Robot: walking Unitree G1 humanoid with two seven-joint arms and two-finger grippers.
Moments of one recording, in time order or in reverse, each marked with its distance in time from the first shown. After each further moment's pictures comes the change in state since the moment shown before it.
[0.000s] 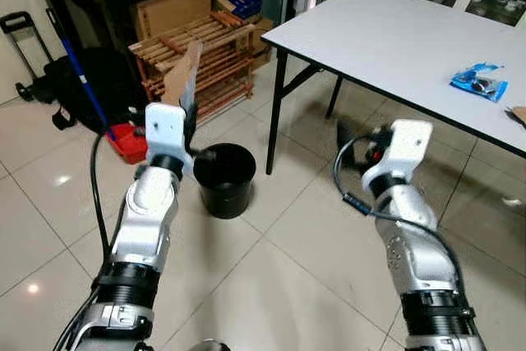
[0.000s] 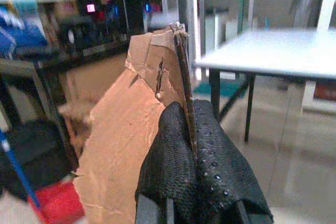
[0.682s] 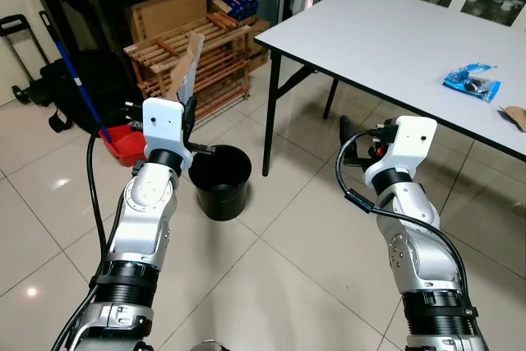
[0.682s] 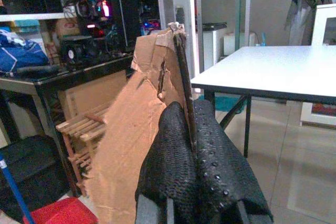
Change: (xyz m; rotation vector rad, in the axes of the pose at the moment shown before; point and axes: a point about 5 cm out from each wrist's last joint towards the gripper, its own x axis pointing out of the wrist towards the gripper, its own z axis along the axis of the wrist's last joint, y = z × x) left arm 0.003 0.001 0.023 0.006 -0.077 0.003; right arm 0.000 0.001 0.022 0.004 -0.078 -0.008
